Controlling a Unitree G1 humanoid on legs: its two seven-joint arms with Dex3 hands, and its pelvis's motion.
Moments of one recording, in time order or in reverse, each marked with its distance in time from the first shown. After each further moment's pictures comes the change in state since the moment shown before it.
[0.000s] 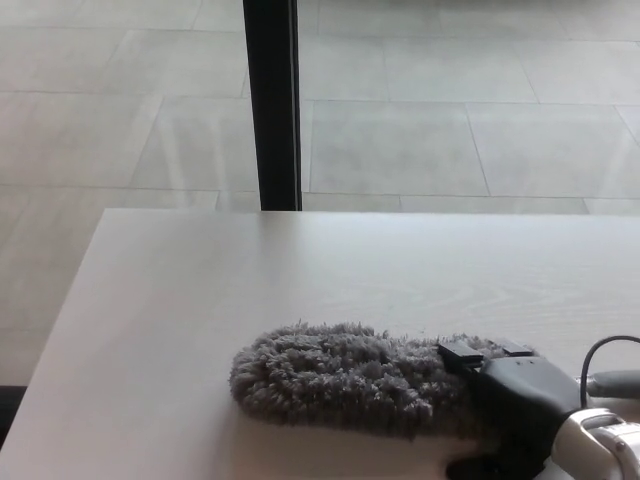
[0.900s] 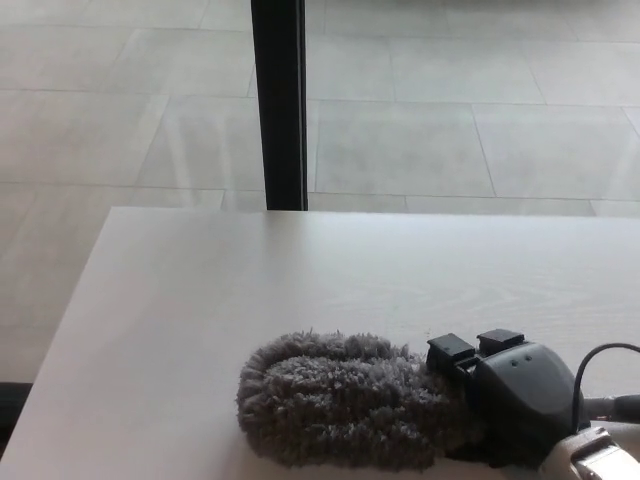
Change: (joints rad) left_arm -0.035 0.000 -0.023 0.002 0.003 -0.014 -0.001; right_arm -0.049 0.045 0.134 0.194 -0.211 -0.055 -0.568
